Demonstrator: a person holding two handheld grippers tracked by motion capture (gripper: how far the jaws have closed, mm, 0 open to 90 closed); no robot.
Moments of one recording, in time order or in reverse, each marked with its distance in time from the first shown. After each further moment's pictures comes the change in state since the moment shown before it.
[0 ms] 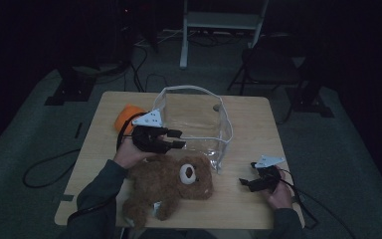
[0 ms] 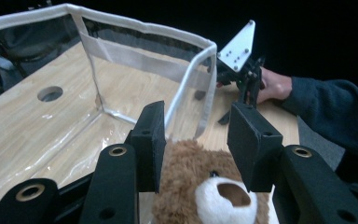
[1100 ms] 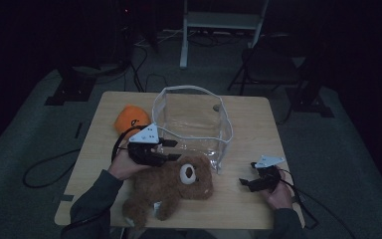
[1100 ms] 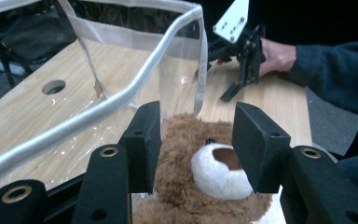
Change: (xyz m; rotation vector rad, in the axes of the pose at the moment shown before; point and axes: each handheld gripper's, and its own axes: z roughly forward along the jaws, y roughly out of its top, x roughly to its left) left arm -0.019 -0.026 -0.001 0.035 0.032 0.103; right arm 0.000 0.000 0.000 0.000 0.000 0.000
